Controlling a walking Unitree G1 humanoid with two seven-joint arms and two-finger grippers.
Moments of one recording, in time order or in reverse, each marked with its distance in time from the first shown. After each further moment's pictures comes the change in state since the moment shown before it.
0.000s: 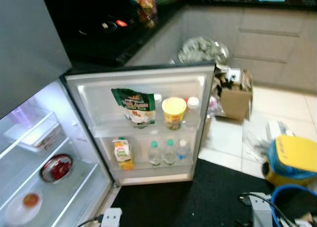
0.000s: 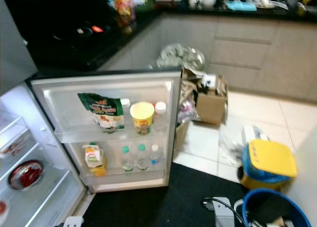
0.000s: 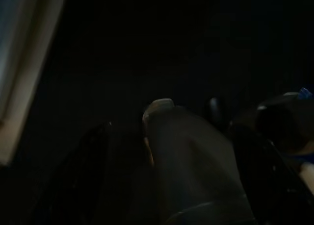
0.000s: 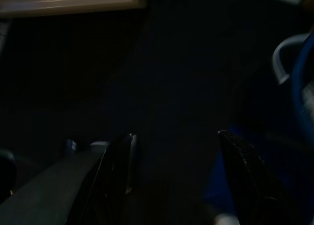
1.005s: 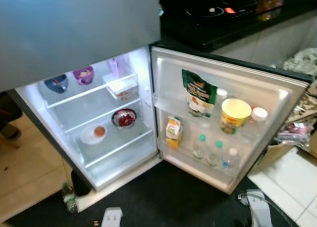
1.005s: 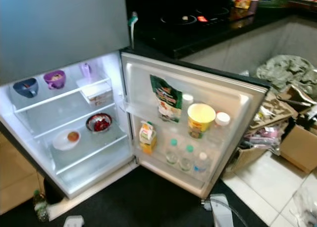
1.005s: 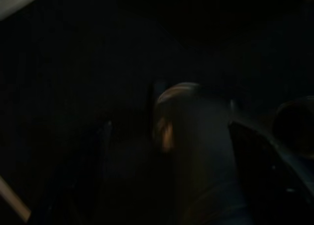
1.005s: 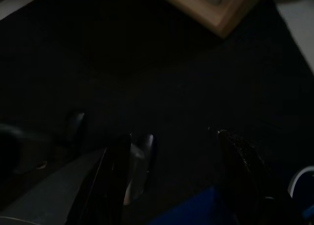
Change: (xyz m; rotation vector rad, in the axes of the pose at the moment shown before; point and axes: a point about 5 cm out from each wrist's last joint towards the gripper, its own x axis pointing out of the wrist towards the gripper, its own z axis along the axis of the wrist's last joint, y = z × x) left arm 0.001 -0.002 0.000 -0.019 -0.006 0.010; right arm -0.002 -0.005 -0.004 -0.055 0.018 0.008
